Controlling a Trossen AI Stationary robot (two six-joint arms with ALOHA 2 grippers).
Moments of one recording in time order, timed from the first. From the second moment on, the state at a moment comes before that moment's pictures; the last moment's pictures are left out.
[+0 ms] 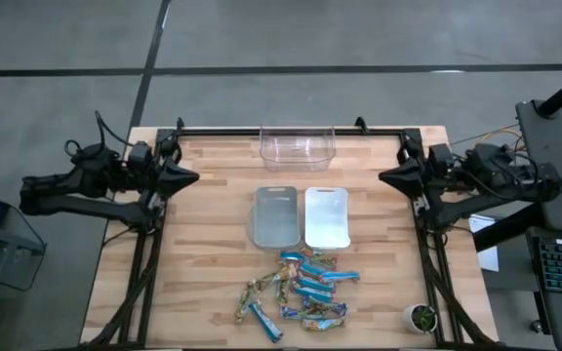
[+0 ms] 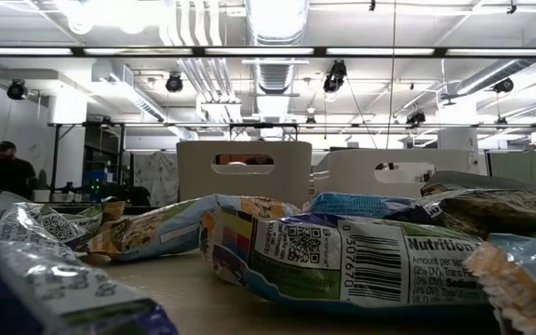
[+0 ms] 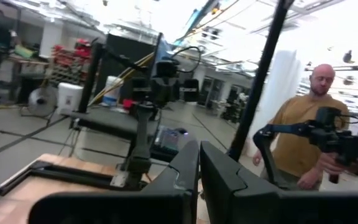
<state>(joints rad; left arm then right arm) 0.00 0.61 0.82 -0.05 0.07 -0.29 0.17 0.67 0.94 -0.14 0.13 0.27</state>
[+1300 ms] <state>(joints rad) -0.13 0.94 1.27 -0.59 0.07 -0.16 0.33 1.10 1.41 -0.72 -0.13 0.35</state>
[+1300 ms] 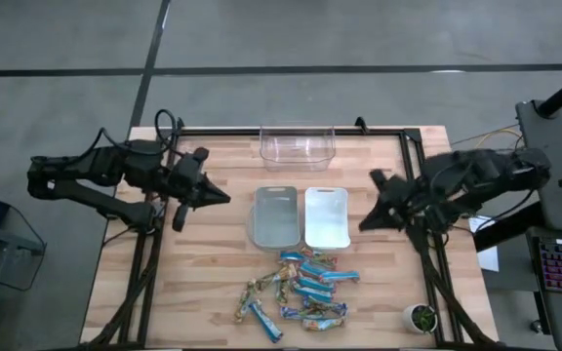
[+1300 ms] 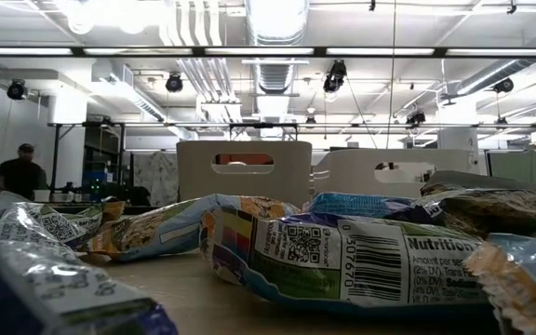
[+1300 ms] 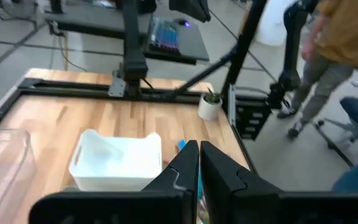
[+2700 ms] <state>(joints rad) -0.18 0.94 1.27 -0.64 0.07 -0.14 0.48 1.49 1.51 -0.84 -0.14 0.69</state>
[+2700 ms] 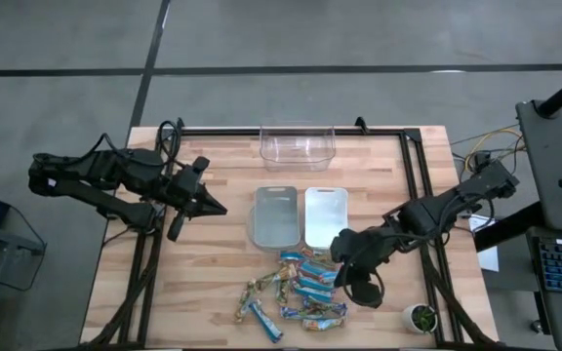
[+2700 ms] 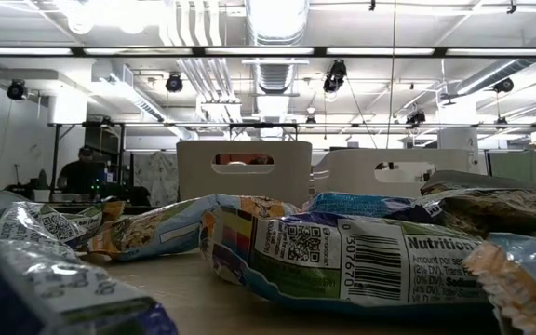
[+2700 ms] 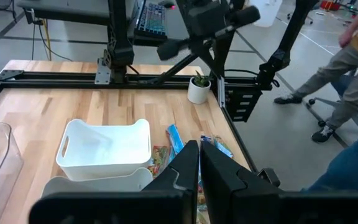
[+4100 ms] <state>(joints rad) -0.18 0.94 1.27 -0.65 0.04 -0.13 0.49 1.49 1.73 -1.20 -0.03 0.50</state>
